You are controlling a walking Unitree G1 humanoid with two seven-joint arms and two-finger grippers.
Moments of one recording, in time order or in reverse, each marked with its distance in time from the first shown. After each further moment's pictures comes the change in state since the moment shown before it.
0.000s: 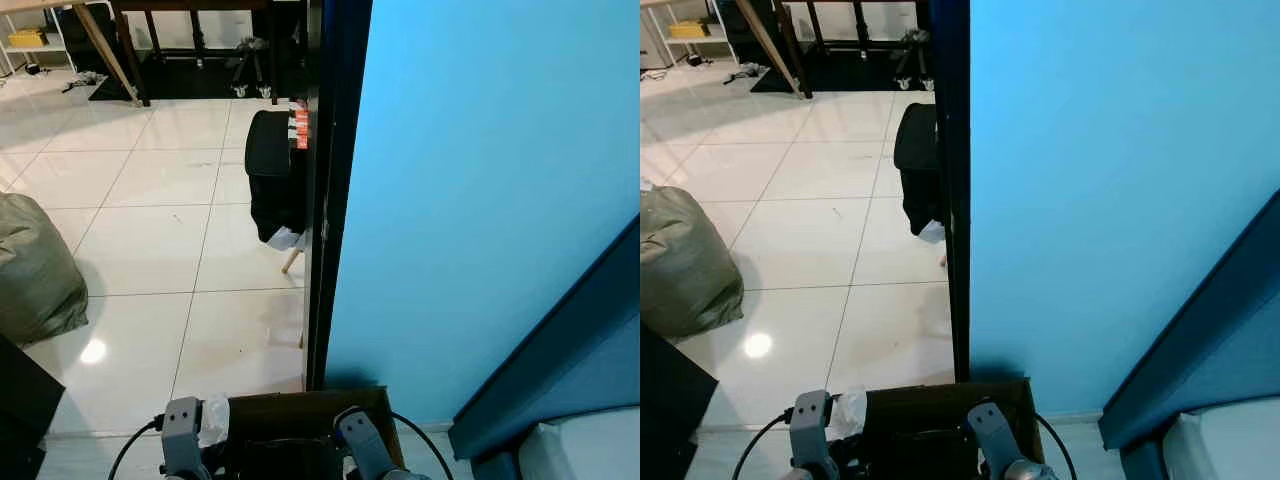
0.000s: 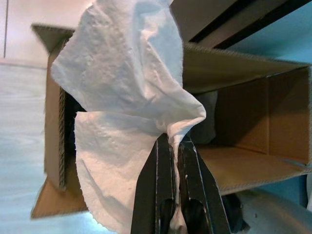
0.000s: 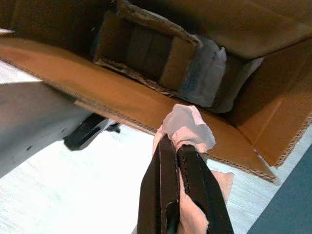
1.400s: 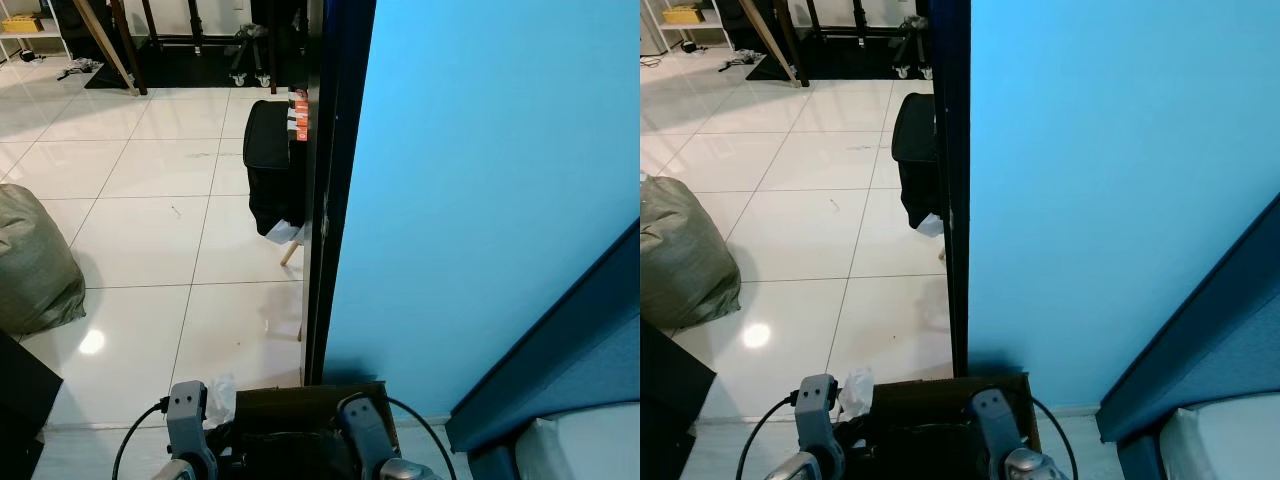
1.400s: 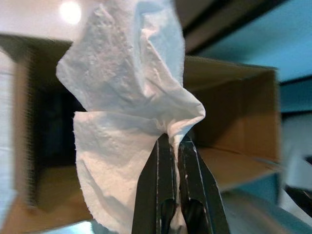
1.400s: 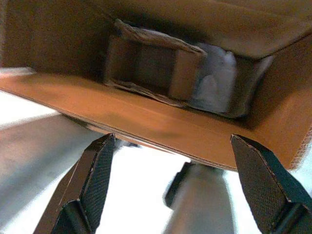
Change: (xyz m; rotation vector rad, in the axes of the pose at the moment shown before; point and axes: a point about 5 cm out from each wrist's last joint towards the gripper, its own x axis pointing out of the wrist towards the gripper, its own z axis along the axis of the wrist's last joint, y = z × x) left arm 0.006 -0.014 0.006 -0.031 0.005 -0.124; right arm -0.003 -0.009 0.007 0.239 -0.085 0.053
